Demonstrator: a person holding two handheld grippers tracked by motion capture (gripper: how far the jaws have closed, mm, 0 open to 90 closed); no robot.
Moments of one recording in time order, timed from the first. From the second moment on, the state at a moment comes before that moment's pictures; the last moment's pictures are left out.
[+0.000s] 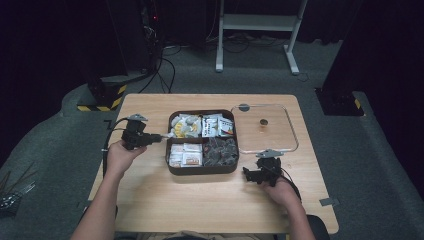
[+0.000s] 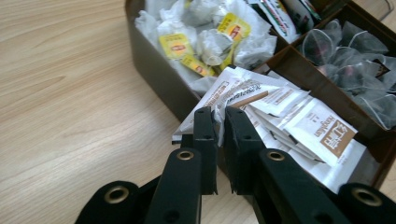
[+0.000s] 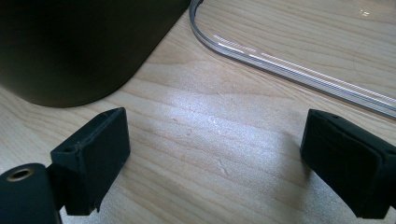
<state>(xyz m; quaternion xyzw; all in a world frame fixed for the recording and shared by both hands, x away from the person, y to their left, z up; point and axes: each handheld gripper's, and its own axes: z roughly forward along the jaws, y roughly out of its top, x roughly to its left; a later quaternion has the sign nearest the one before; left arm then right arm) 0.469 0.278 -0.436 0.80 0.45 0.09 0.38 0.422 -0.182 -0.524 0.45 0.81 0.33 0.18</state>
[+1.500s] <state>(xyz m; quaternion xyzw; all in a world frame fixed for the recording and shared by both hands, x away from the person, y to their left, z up) 0.499 0.307 -0.493 0.80 0.52 0.08 0.30 0.422 -0.182 -0.524 0.45 0.81 0.33 0.18</state>
